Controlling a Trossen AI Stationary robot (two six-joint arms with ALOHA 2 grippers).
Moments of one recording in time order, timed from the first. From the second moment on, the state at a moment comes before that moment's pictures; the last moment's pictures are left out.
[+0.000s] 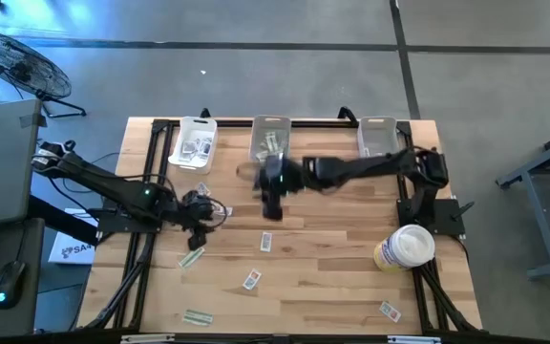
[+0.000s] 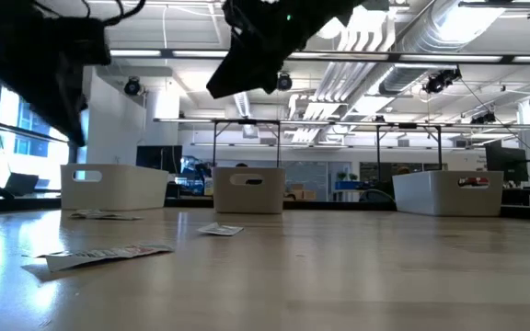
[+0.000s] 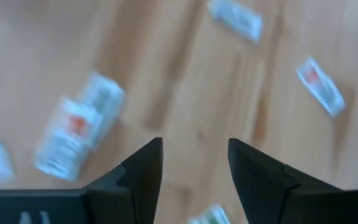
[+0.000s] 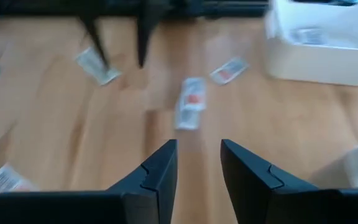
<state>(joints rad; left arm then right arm) -0.35 0.94 0.57 -0.58 -0.19 -0.65 -0.05 1.87 1.49 -0.27 -0.03 0.00</state>
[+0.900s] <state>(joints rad) -0.69 1.29 0.52 -0.52 -0.13 -0.97 0.23 1.87 1.49 -0.33 0.29 -0.01</state>
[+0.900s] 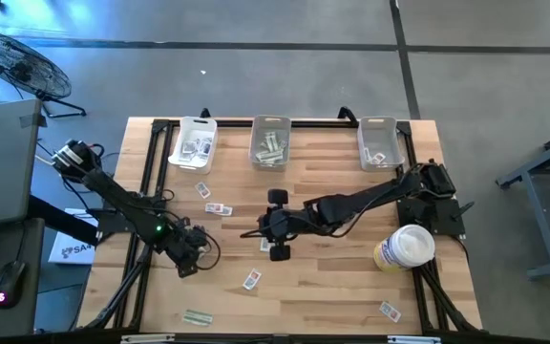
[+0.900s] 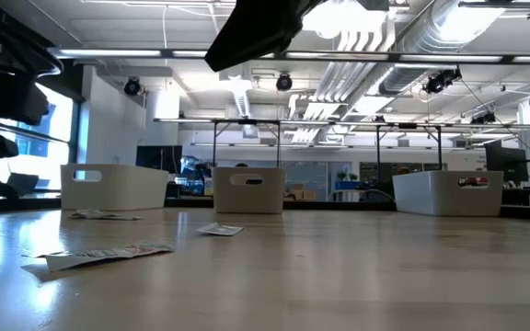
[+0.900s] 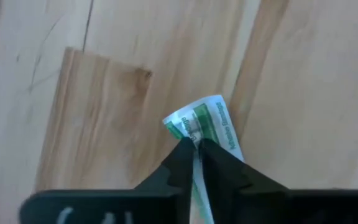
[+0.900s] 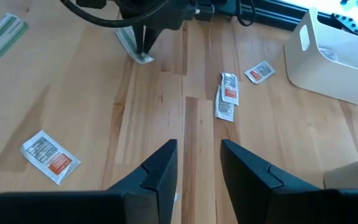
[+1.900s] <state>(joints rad) -0.69 1.49 0.55 -0.11 -0.71 -0.72 0.23 1.87 1.49 -0.31 0.27 0.00</state>
